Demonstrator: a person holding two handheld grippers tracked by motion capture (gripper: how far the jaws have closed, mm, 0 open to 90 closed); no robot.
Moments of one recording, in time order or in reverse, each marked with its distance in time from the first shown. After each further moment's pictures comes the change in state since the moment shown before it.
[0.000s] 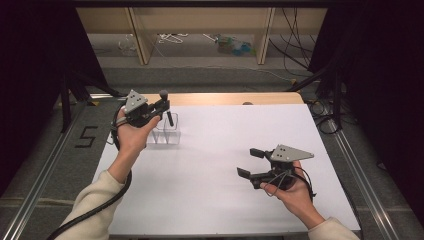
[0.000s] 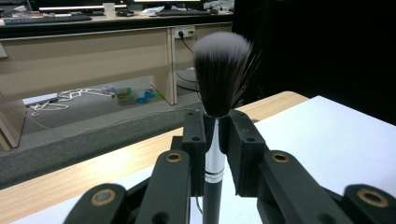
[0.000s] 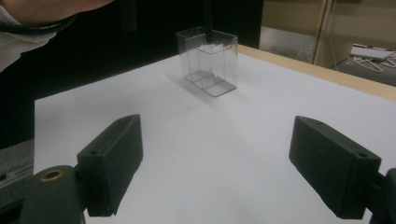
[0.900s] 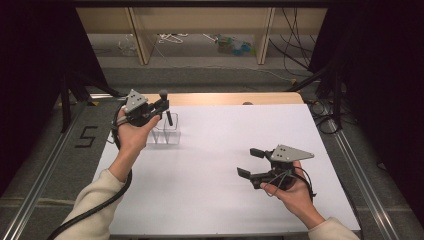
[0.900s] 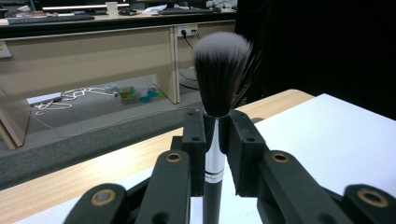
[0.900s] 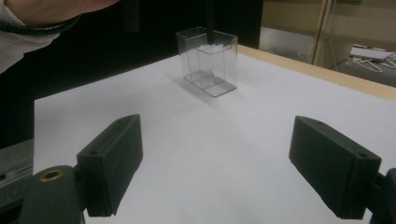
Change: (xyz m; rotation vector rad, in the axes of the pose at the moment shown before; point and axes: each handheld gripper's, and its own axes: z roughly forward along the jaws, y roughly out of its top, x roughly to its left) left arm 0.004 -0.002 0.003 0.005 0.011 0.013; right arm 0.000 0.000 0.000 -0.004 0.002 -0.001
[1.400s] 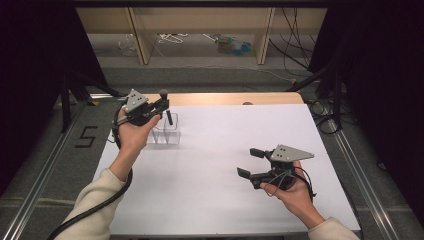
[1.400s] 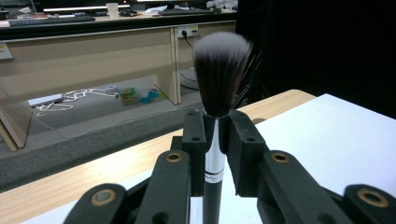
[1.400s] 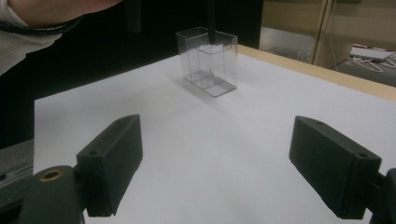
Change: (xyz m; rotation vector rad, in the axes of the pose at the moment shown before) left arm 0.001 -0.001 0.003 -0.002 0.000 0.003; right arm 0.000 0.000 0.000 0.003 -0.003 0.000
